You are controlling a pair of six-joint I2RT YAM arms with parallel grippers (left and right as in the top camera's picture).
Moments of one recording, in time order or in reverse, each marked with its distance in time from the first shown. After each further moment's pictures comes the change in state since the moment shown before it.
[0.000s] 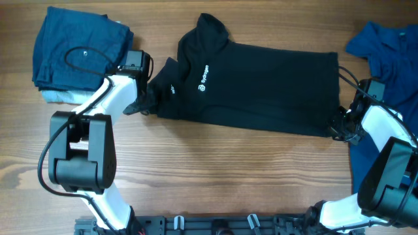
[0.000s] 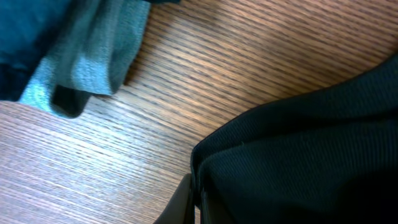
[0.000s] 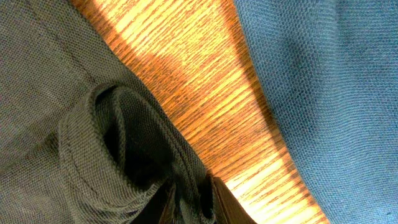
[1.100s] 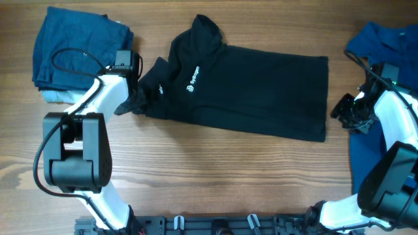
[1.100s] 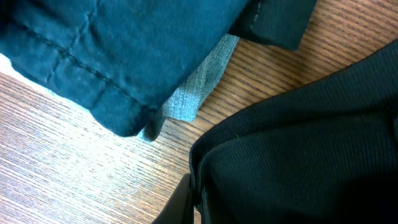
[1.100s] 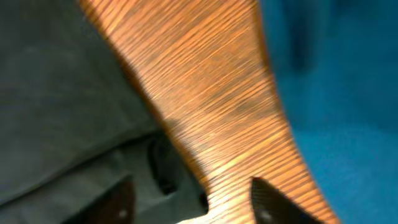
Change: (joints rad) left arm 0.065 0.000 0.000 -0.001 -0.043 -0.001; right arm -0.001 -0.006 0.225 -0.286 -0.091 -0.055
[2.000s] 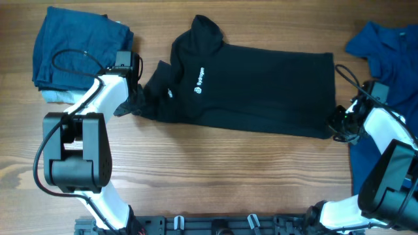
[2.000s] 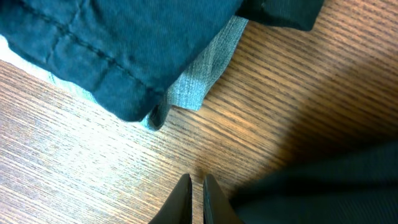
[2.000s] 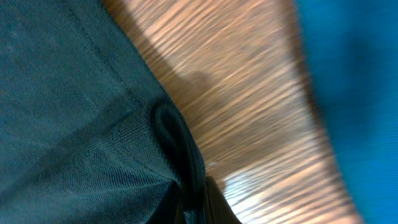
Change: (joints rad) left arm 0.000 0.000 0.000 -0.026 0.000 0.000; right arm -0.031 -0.009 -0.238 0.307 -0.025 0.003
